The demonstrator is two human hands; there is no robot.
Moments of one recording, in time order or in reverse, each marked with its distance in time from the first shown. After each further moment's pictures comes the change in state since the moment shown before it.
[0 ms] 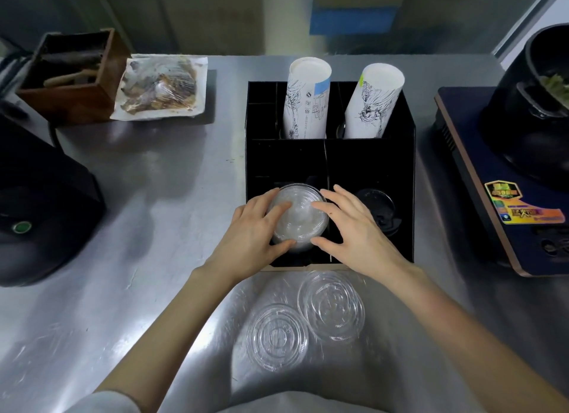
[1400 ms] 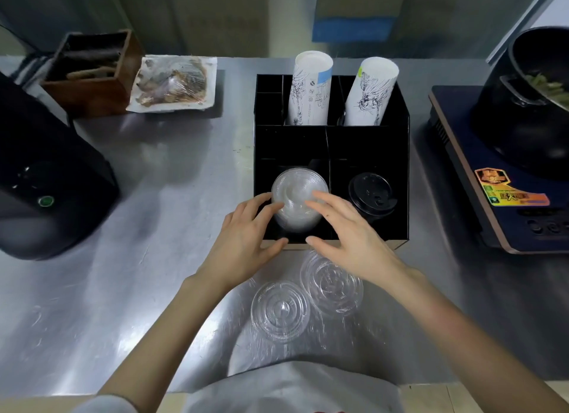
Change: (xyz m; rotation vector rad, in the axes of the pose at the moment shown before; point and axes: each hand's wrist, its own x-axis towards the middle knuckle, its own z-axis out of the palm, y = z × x) left_hand -0.053 0.012 -0.006 -0.051 0.064 -0.082; right_hand -0.038 -0.028 0.007 0.058 0.028 -0.099
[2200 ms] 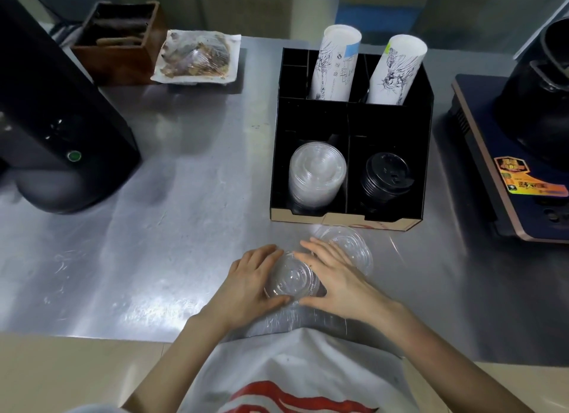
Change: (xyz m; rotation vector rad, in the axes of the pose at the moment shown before) left_hand -0.103 -0.014 0.058 -0.045 -0.214 -0.104; right_hand -0.065 -0.011 0.072 -0.094 -0.359 -0.036
